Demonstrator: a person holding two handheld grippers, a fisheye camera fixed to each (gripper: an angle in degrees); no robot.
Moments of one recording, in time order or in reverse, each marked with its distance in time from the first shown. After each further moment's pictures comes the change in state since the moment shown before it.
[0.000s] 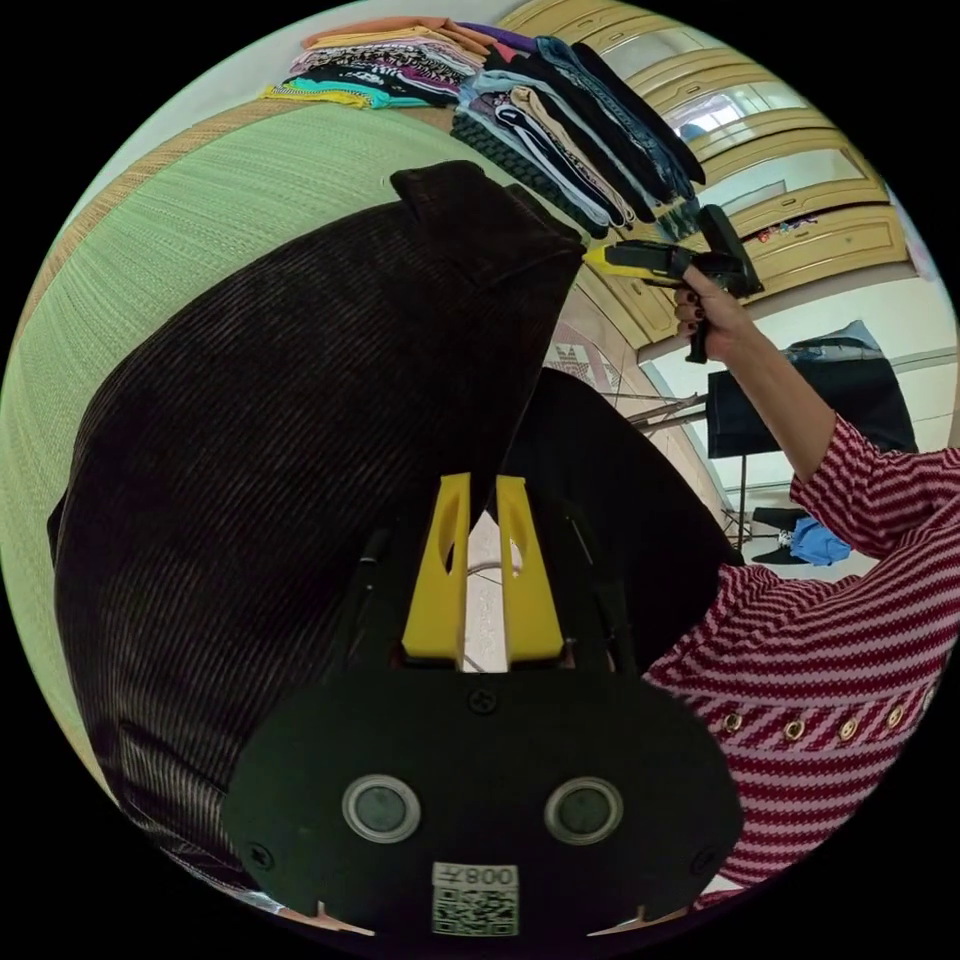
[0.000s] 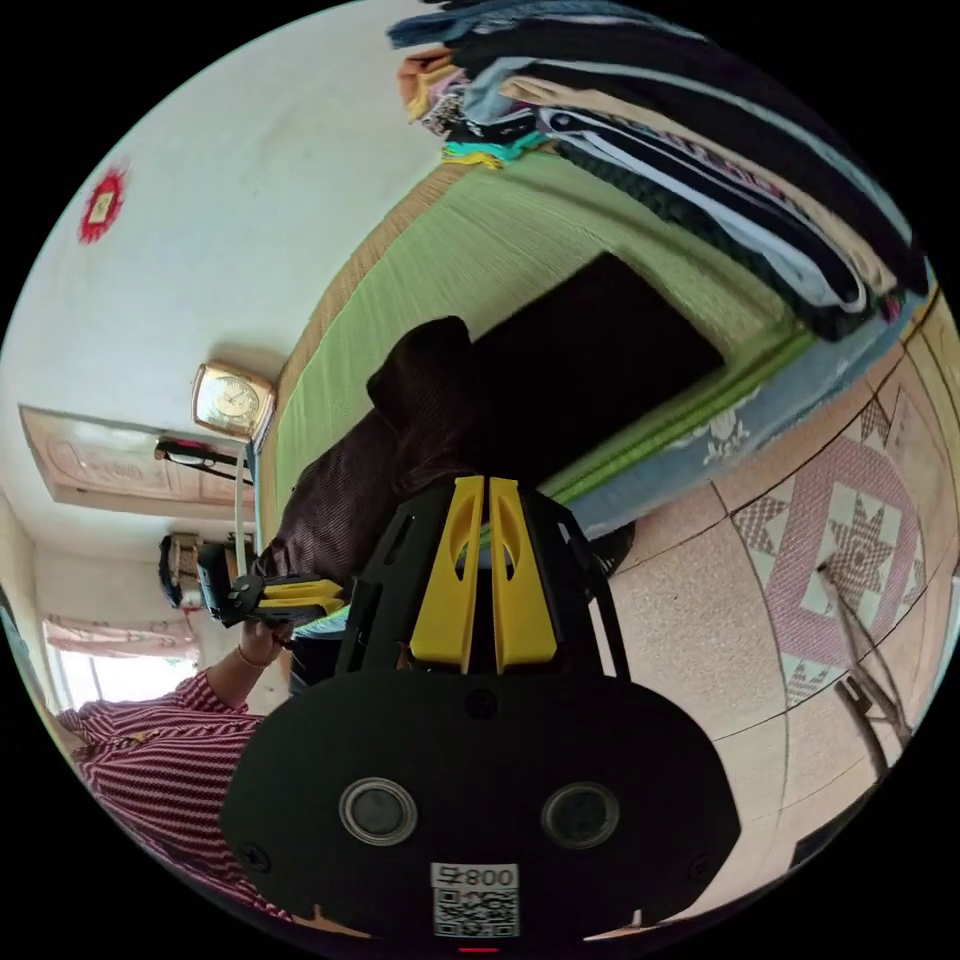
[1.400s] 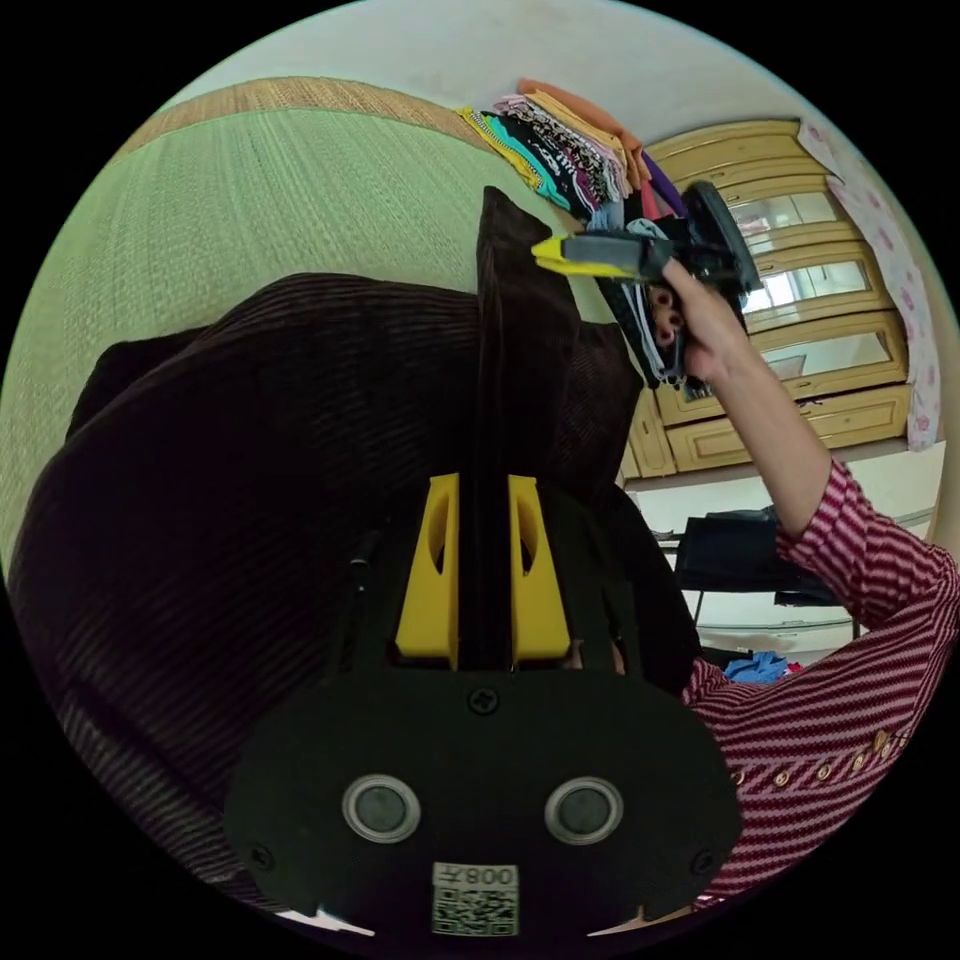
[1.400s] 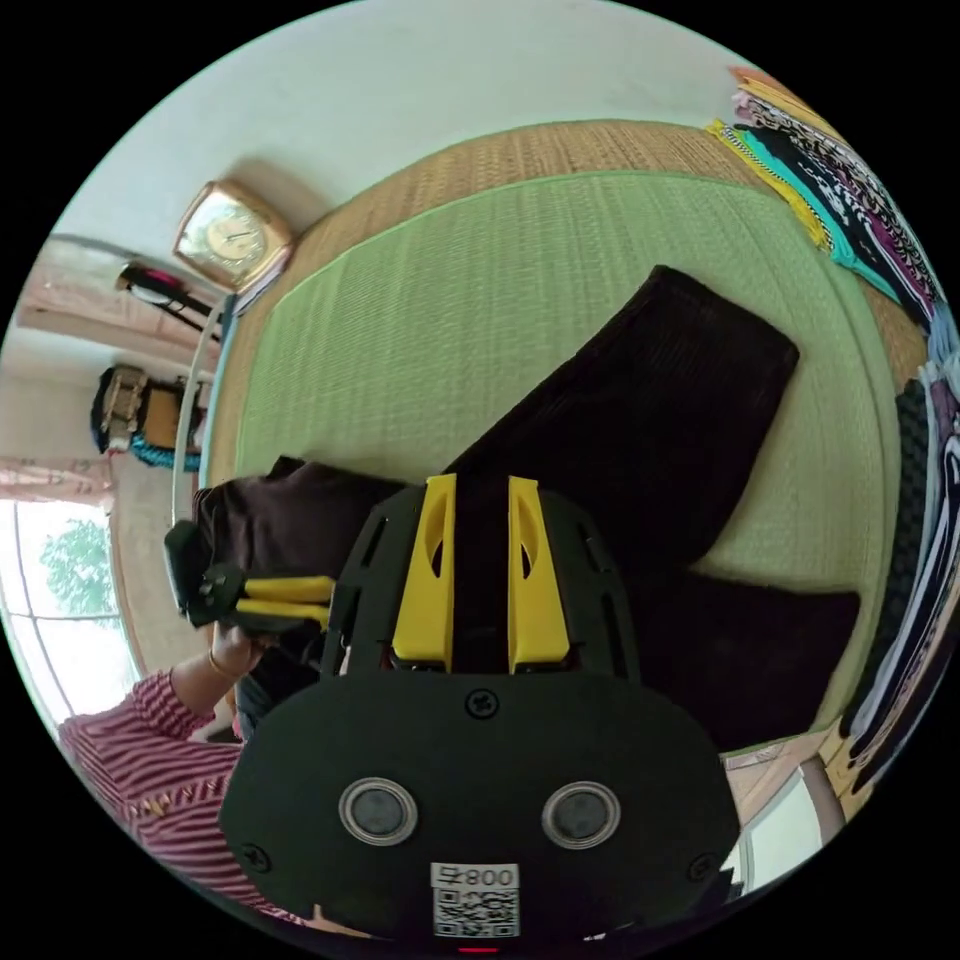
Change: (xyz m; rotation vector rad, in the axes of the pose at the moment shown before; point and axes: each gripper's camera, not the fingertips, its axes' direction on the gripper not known) left arm -0.422 0.063 0.150 0.260 0.140 -0.326; right arm -0.343 -0.152 0.305 -0.307 0.271 -0.427
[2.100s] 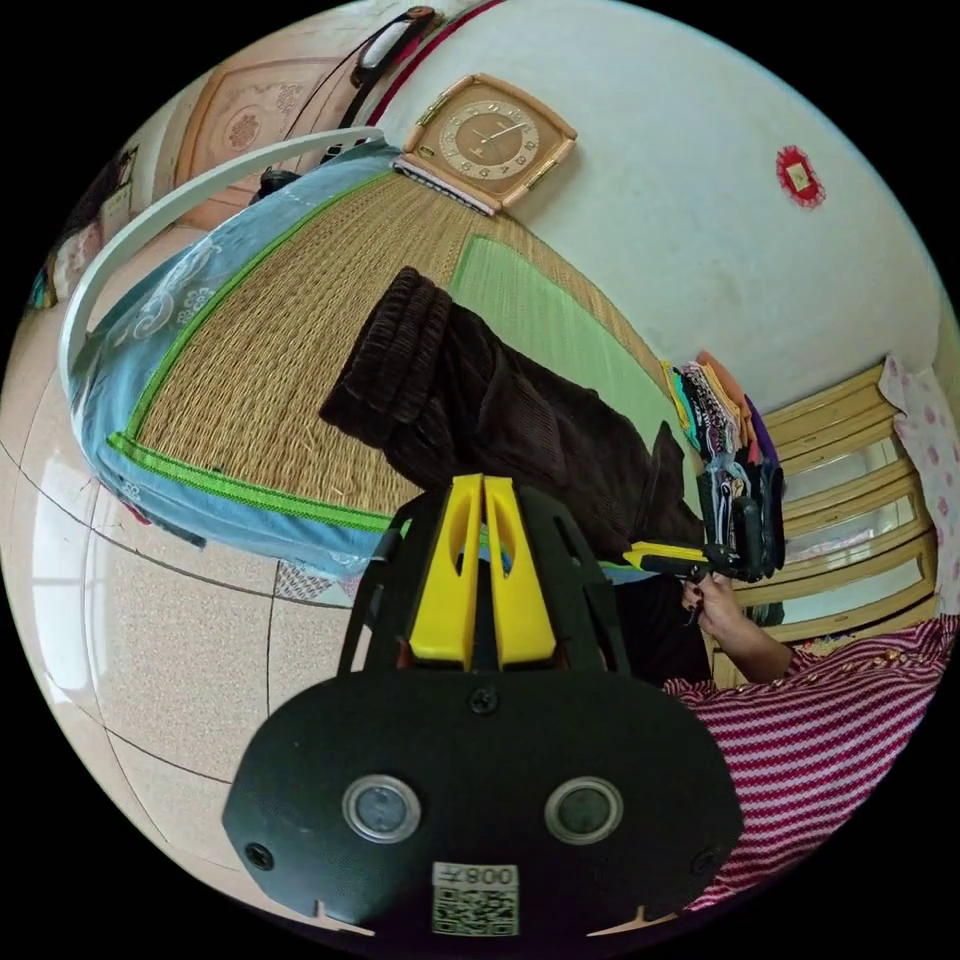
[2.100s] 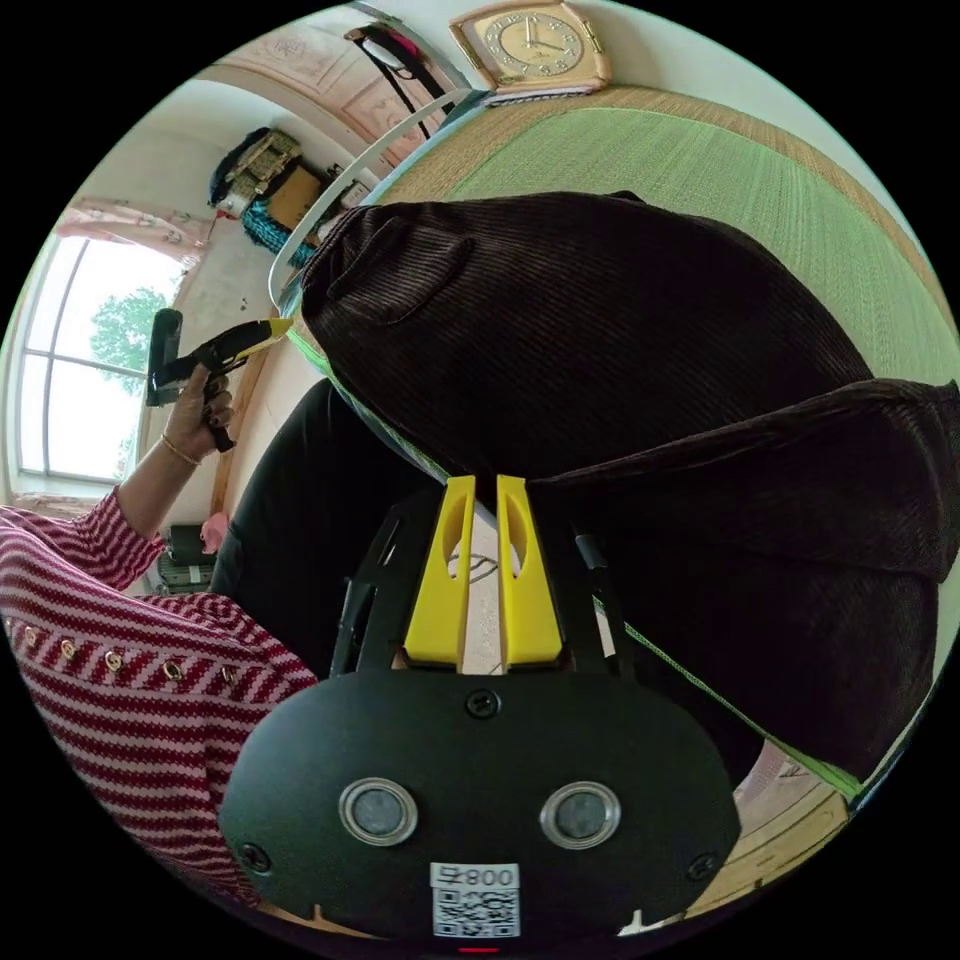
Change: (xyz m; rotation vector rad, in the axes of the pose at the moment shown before) left arm -0.165 0.289 -0.074 0.613 -0.255 -0.508; right arm -0.303 0.226 0.102 -0.190 -0.169 -0.526
